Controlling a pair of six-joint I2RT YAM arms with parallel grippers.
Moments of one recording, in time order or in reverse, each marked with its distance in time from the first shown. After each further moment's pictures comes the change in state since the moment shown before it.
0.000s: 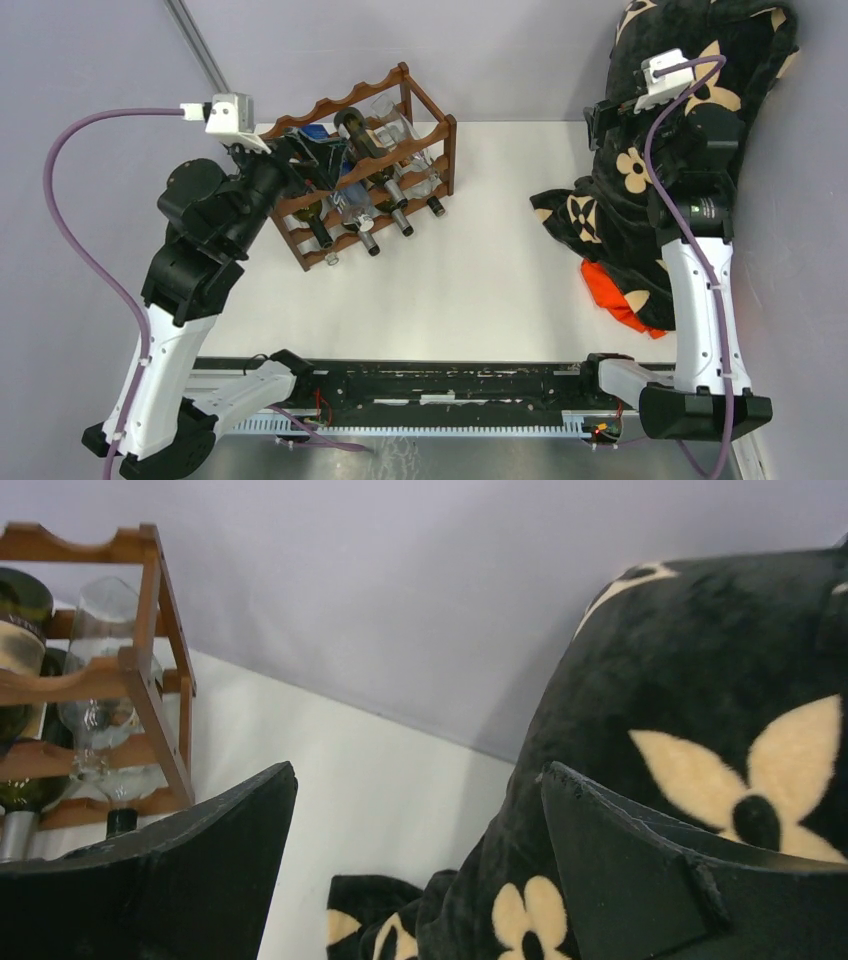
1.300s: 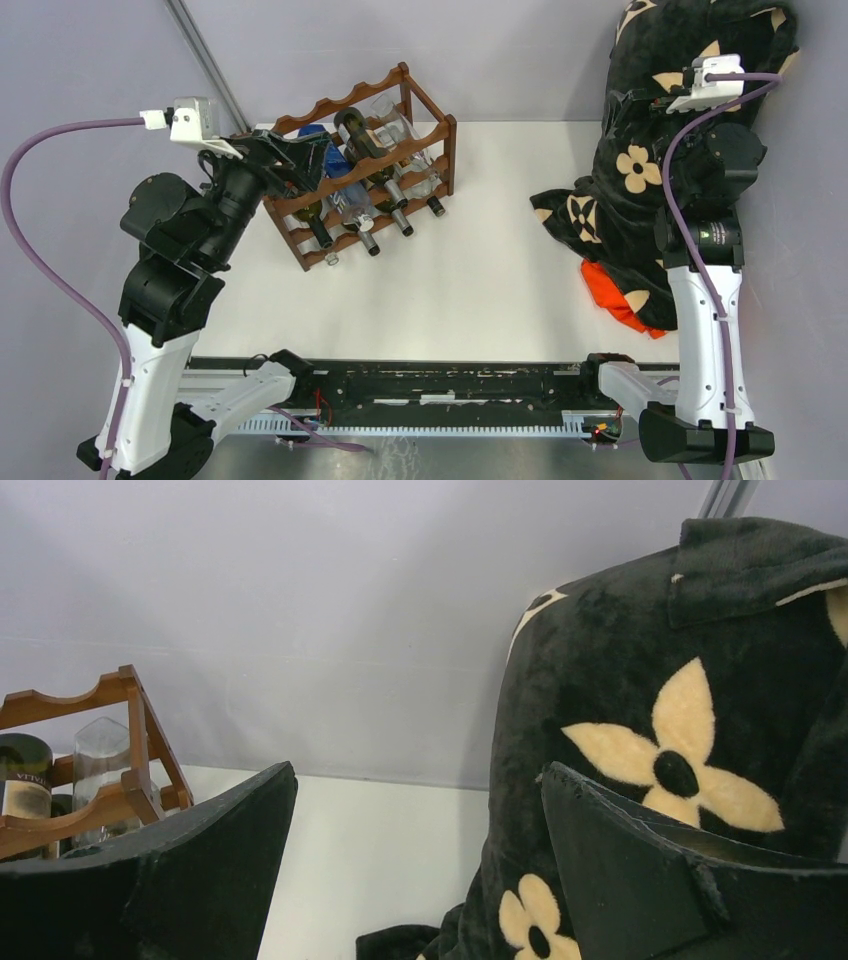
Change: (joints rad) left arm 0.000 -0.027 0.081 0.001 -0.003 -0.016; right arm -0.002 -0.119 0.005 0.085 0.216 0.190
